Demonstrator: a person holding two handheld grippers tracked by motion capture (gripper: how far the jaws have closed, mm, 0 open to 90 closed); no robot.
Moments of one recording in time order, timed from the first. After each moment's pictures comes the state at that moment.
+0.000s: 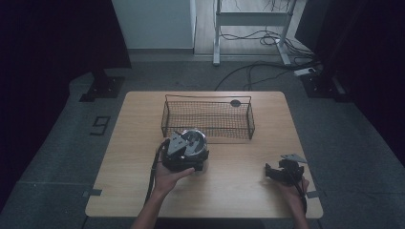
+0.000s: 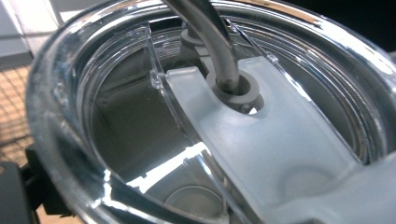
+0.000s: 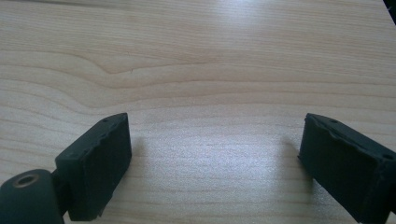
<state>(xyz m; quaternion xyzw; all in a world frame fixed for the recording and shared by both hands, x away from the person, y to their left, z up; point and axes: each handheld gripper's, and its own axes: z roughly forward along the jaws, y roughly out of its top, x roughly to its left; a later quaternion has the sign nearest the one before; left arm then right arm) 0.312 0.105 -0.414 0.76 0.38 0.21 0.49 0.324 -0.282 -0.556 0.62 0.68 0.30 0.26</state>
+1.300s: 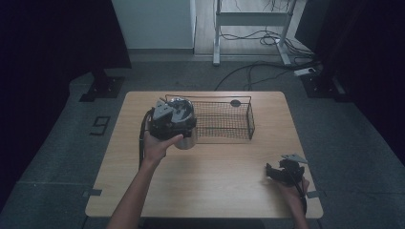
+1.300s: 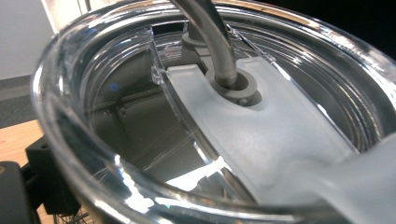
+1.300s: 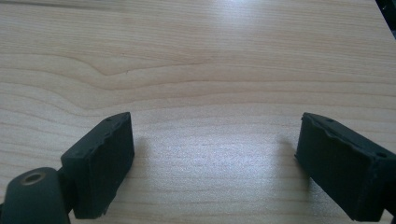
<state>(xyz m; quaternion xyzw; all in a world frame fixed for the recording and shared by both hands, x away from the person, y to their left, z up) 0.372 0.133 -0.356 0.73 0.41 0.24 0.50 0.324 -0.284 -0.555 0.63 0.67 0.30 0.27</state>
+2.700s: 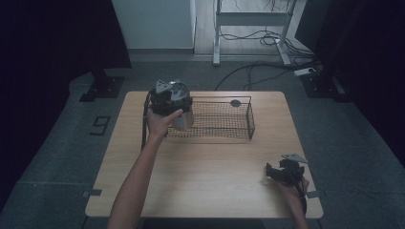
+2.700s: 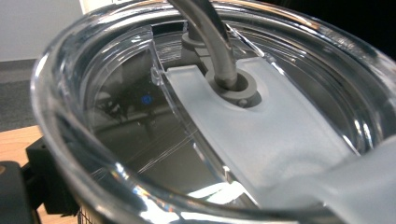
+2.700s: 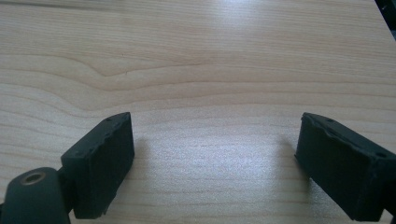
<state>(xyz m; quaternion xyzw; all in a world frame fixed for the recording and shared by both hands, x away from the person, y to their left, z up) 0.460 0.140 -0.368 0.70 0.47 0.24 0.48 0.324 -0.284 -0.556 0.63 0.67 0.30 0.27</state>
